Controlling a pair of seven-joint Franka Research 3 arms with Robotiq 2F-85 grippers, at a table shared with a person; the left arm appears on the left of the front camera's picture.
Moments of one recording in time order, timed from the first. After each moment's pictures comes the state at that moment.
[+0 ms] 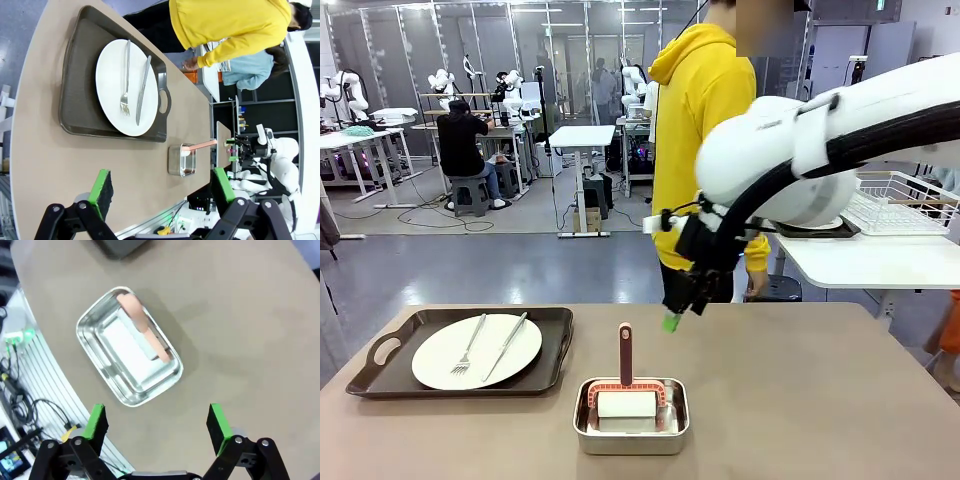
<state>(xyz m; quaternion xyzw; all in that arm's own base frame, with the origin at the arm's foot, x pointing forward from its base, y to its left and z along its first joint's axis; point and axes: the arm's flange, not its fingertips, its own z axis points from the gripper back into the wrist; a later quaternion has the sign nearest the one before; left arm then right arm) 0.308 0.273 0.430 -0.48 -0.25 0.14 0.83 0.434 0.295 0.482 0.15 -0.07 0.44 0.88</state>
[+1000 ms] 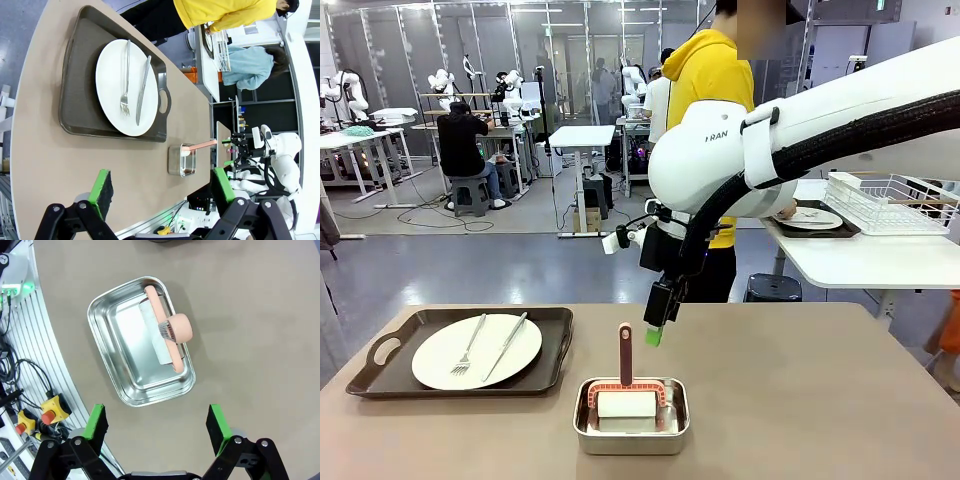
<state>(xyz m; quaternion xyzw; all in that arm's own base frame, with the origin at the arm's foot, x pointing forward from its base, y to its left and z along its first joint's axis) 0.308 0.274 0.430 -0.48 -0.25 0.14 0.83 0.439 0.342 0.475 0.11 -0.02 0.55 0.83</state>
